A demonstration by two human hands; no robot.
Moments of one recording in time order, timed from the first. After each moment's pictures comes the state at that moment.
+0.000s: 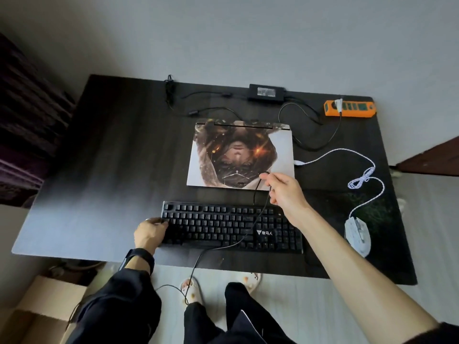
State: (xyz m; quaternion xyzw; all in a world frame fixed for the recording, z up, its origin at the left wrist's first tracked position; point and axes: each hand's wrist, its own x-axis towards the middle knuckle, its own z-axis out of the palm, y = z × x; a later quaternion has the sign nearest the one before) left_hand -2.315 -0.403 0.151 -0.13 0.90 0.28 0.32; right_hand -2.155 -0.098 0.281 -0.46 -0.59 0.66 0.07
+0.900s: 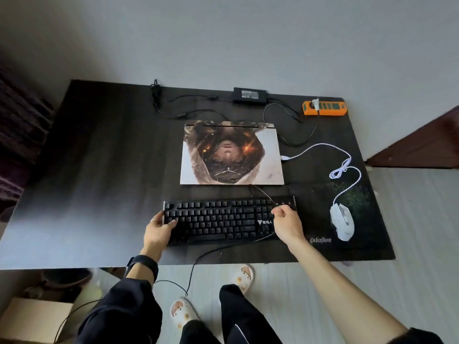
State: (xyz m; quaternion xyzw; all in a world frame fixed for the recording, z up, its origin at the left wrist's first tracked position) left_hand -2.290 -0.392 0.162 -0.11 0.80 0.47 0.36; right_hand -2.075 -0.142 0.218 -0.58 -0.71 0.40 -0.01
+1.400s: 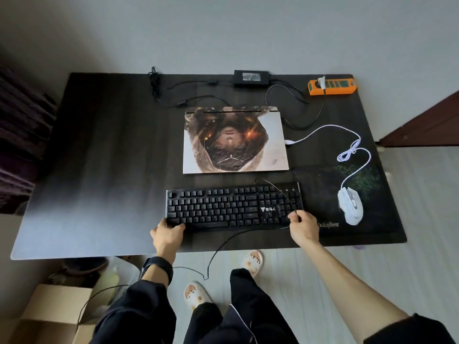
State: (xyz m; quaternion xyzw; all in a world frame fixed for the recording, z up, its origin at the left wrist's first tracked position) left_hand -2.252 -0.397 0.163 -0.13 0.88 0.32 0.33; right_hand -2.015 -0.140 0.154 -0.64 -0.67 0.37 -0.02
